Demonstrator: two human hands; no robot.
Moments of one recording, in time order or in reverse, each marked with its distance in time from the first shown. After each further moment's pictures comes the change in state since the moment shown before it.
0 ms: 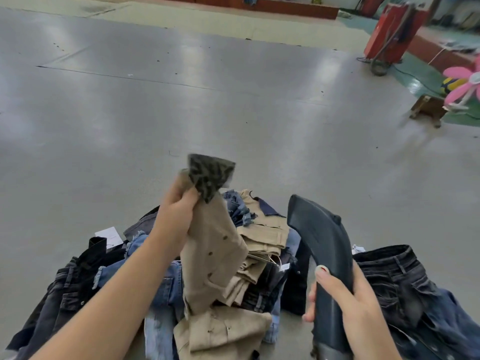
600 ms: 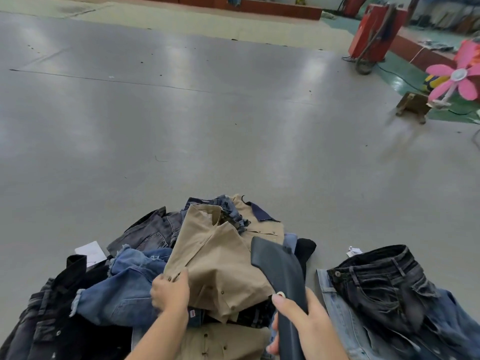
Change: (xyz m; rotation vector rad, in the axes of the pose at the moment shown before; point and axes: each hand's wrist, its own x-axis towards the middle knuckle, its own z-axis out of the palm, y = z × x) left_hand -0.008 -0.197 -0.043 0.589 0.554 -0.775; right_hand 0.030 0.044 0.027 0.045 -0.047 0.367
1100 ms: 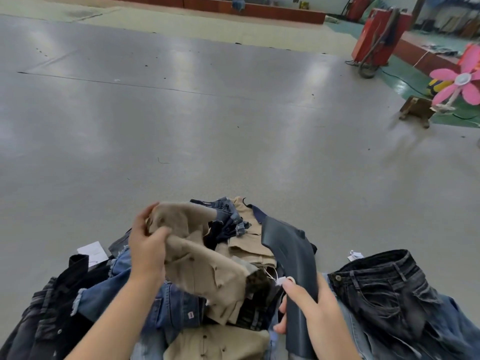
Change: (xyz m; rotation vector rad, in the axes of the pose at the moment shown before) left_hand -0.038 0.092 -0.067 -0.712 -0.235 0.621; right_hand 0.006 -0.015 -0.007 -0.017 0.045 -0.193
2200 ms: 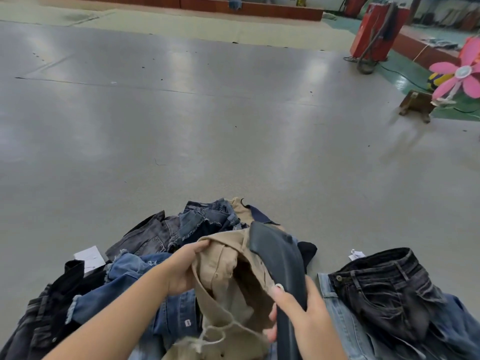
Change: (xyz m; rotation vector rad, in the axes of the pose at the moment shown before) left_hand 0.000 -0.037 0.032 0.252 -0.535 -0.917; right_hand 0.007 0.012 0.001 -0.013 -0.004 0.015
